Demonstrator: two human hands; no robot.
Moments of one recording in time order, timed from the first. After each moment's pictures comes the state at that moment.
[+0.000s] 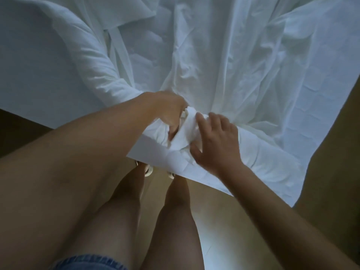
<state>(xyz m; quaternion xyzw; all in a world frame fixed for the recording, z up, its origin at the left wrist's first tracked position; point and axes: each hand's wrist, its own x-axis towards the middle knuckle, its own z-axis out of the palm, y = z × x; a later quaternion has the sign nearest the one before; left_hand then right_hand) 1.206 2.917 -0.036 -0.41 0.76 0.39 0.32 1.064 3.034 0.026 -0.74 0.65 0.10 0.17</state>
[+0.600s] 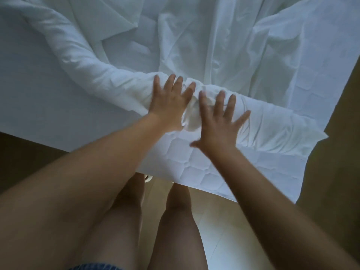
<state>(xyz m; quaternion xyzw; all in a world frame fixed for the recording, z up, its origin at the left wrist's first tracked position) 1.171 2.922 -0.024 -0.48 0.84 0.15 0.21 1.053 2.980 0.016 -0.63 0.72 0.23 0.20</state>
